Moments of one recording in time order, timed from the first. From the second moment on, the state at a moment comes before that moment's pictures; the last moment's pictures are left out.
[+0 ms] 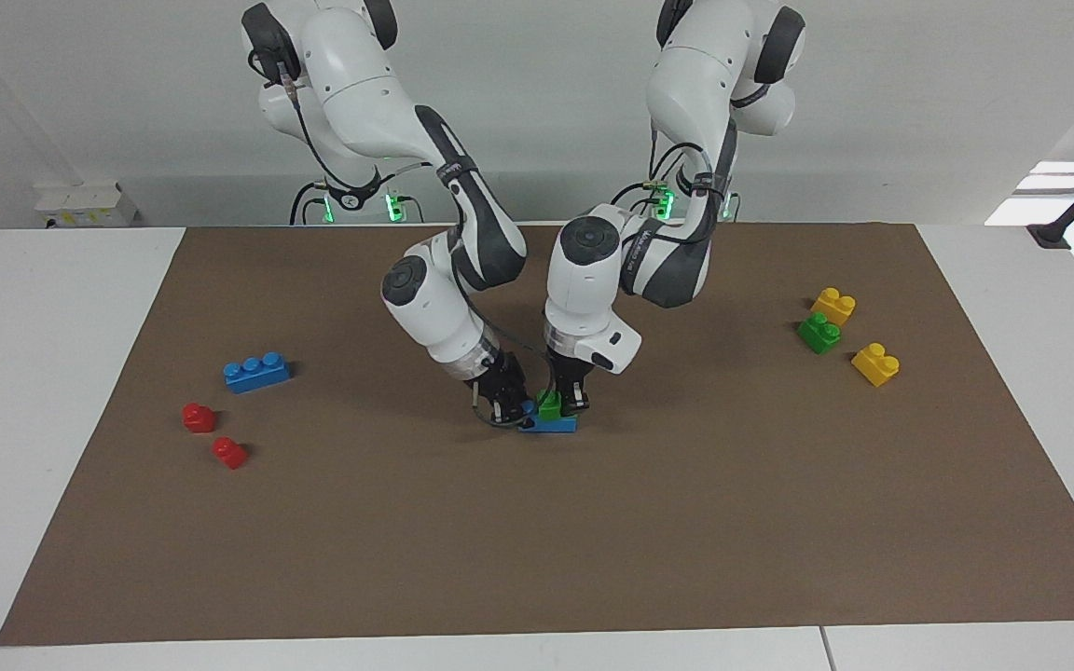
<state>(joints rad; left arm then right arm) -0.60 0.51 -0.04 -1.58 0.03 2.19 -2.31 0.38 0.49 0.11 -1.82 0.57 2.56 1.65</state>
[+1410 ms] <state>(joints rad) -0.33 0.31 -0.03 -1.59 0.03 1.91 -1.80 0.19 0.45 0.09 -1.74 0.57 2.38 1.43</state>
